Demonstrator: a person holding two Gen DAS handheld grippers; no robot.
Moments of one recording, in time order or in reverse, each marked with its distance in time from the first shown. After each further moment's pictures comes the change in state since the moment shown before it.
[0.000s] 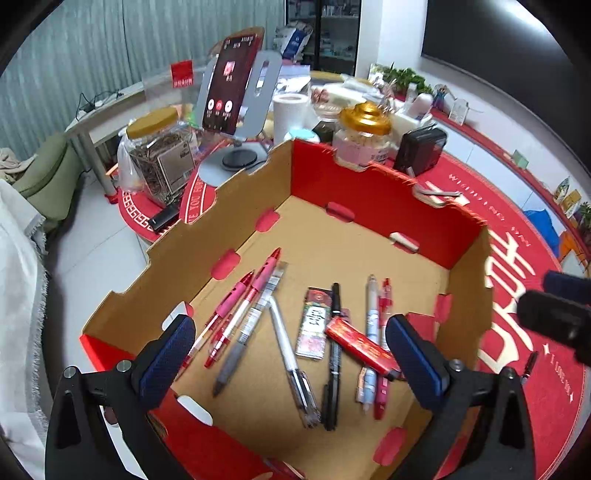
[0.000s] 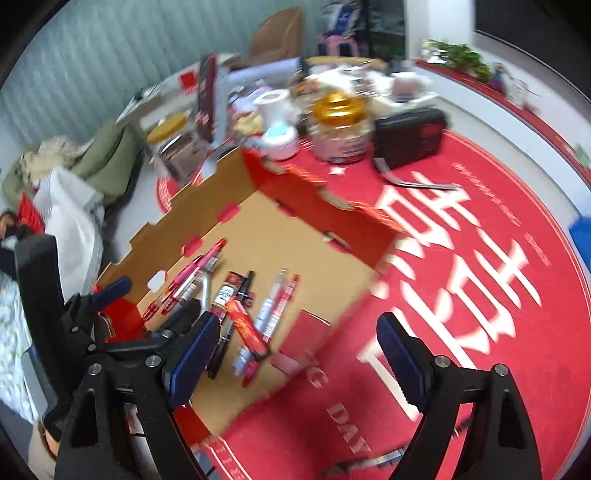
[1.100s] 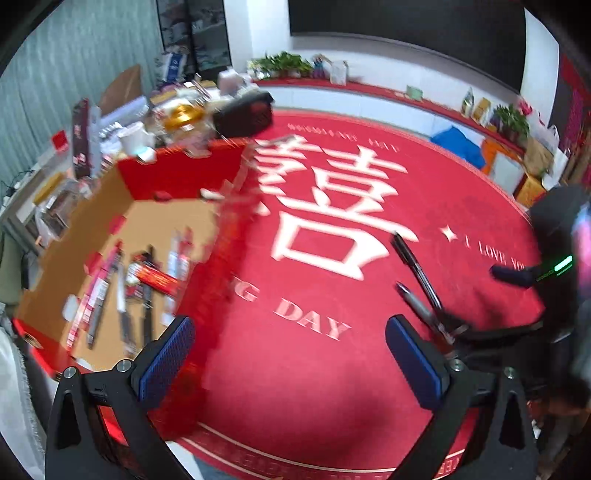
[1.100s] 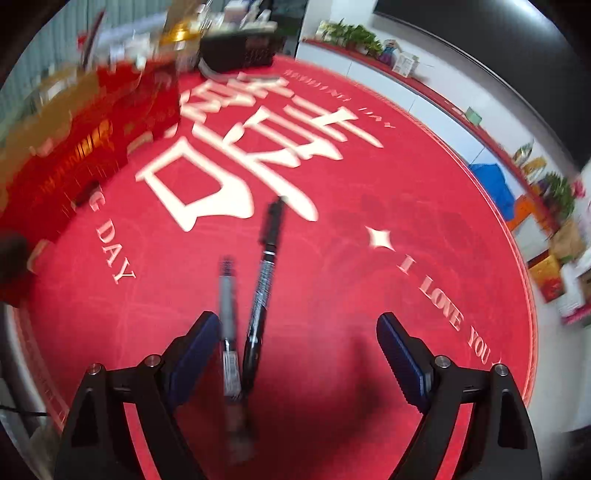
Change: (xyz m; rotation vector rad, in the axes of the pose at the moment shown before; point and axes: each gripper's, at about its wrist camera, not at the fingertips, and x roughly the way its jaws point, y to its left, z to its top) left arm -0.047 -0.164 -0.097 0.363 0.012 -0.196; right arm -0.014 -0.125 -0.171 0.079 0.027 -0.392
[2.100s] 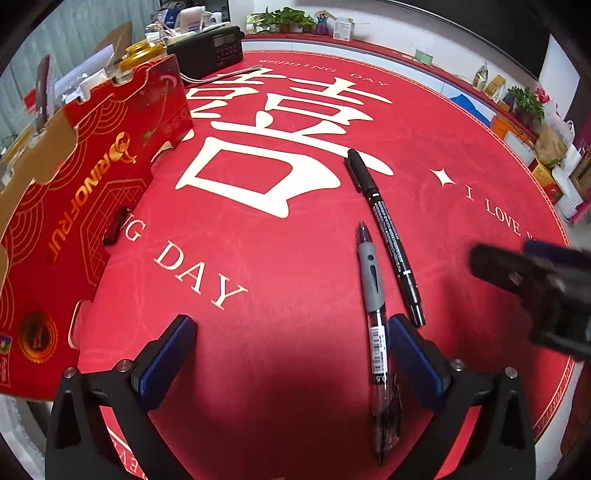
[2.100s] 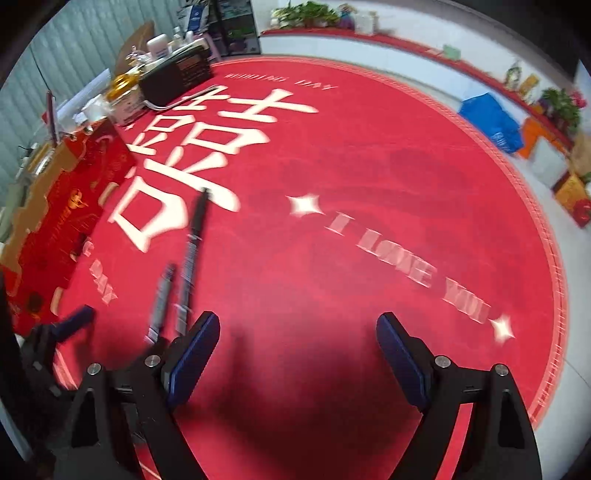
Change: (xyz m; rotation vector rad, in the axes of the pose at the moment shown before) left arm 0.067 -0.065 -0.021 -0.054 0.163 -0.005; right arm 0.020 -0.054 0.013 0.209 0.103 0.175
